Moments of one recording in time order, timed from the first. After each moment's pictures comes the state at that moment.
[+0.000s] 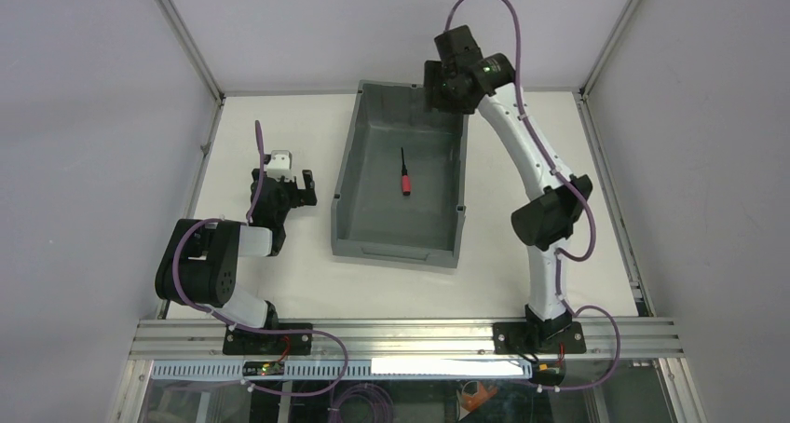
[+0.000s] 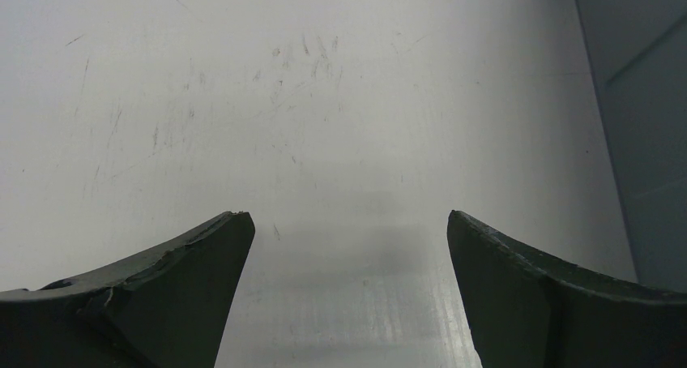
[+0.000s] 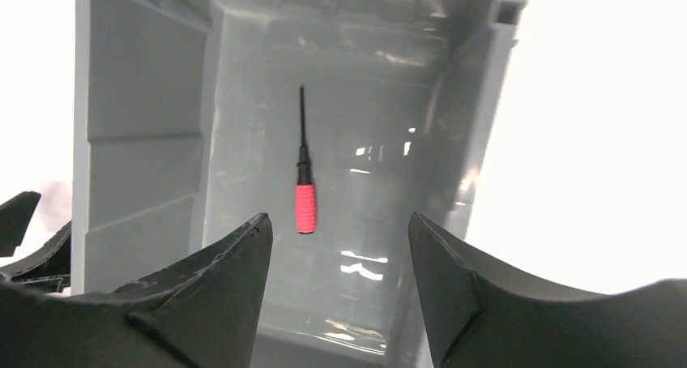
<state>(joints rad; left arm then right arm) -0.08 1.54 0.39 0.84 -0.08 -0.03 0.52 2.09 2.40 -1.18 0.18 0.41</state>
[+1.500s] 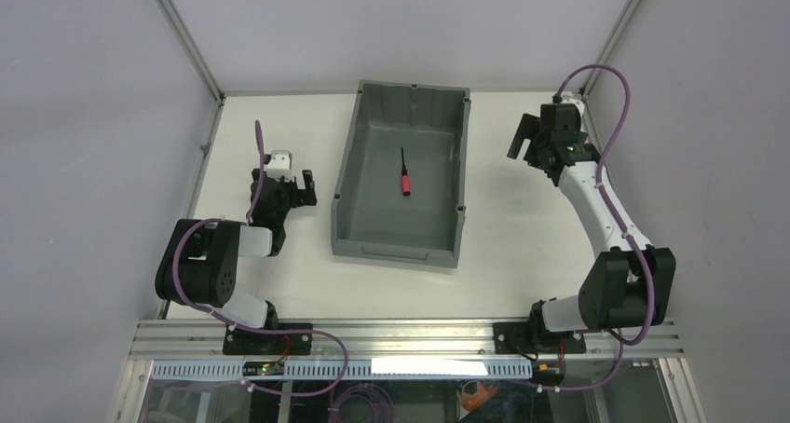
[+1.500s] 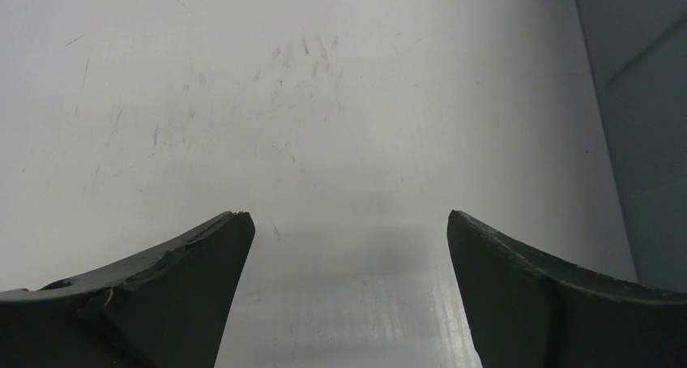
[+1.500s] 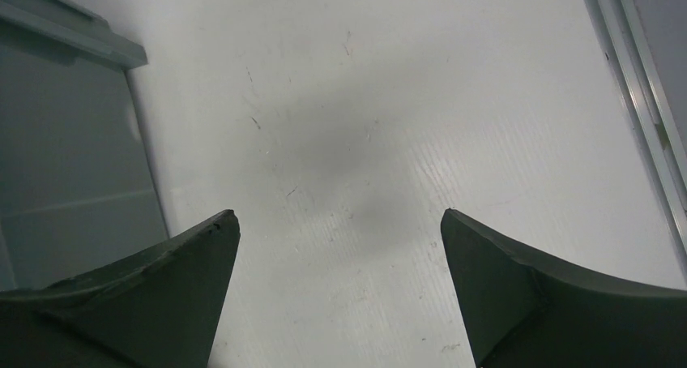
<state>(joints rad) -0.08 1.54 0.39 0.84 -0.08 -0.03 0.08 1.39 1.20 -0.57 0.26 0.33</state>
